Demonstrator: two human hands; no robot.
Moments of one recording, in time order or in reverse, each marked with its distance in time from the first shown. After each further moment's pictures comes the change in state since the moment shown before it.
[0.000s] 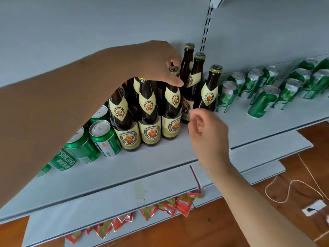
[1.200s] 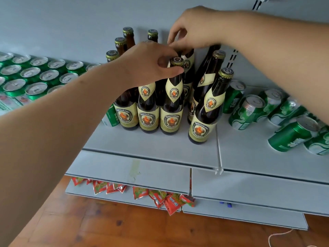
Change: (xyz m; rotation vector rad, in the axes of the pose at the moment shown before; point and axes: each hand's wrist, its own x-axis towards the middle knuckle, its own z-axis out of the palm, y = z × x) left_hand -0.004 0.016 0.043 0.067 0.264 -0.273; right_hand 0.243 -0.064 0.000 -0.347 -0.883 -0.759
